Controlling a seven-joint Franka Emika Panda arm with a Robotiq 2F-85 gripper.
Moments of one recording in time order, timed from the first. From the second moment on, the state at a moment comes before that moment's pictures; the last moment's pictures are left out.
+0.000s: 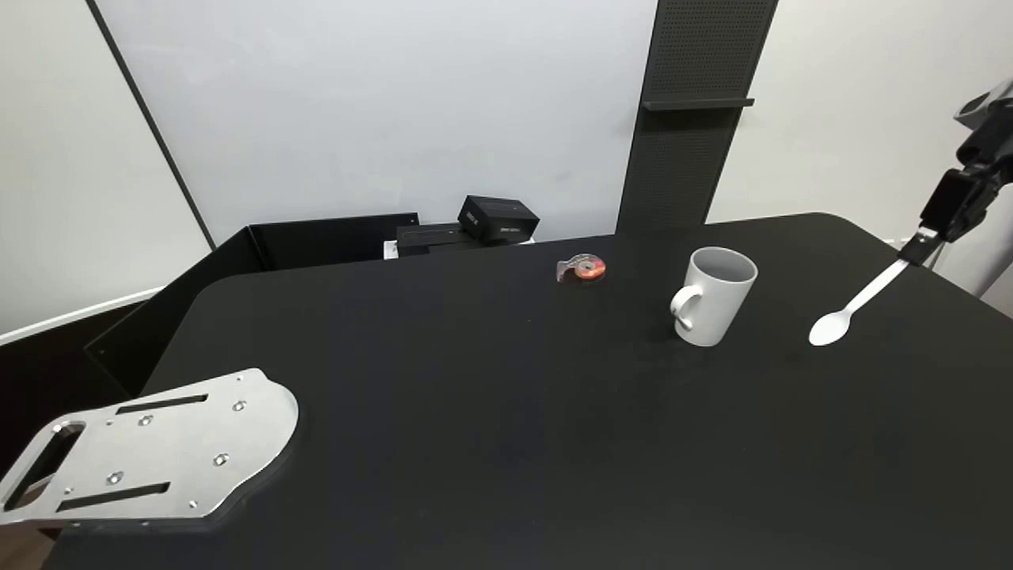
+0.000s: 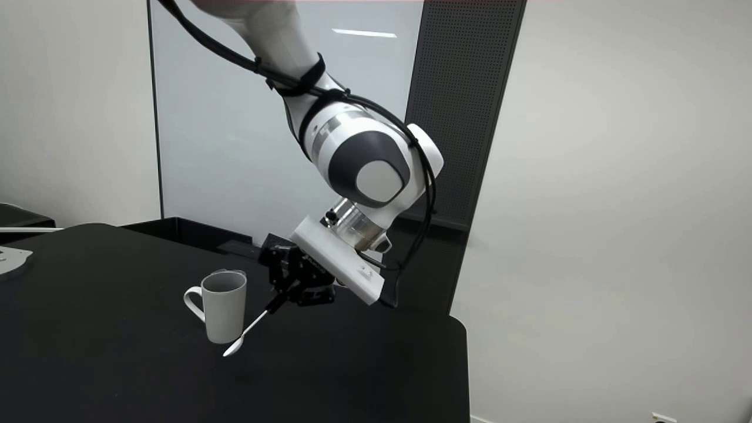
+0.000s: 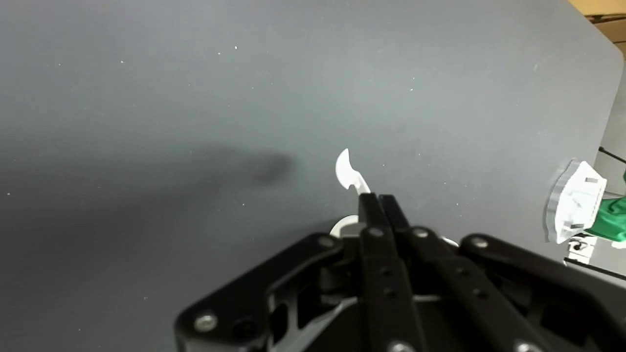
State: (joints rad) arm -0.39 0.54 -0.01 -1.79 0.51 1.89 -0.86
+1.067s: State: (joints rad) arm -0.46 0.71 -0.03 -1.75 0.60 1.85 -1.03
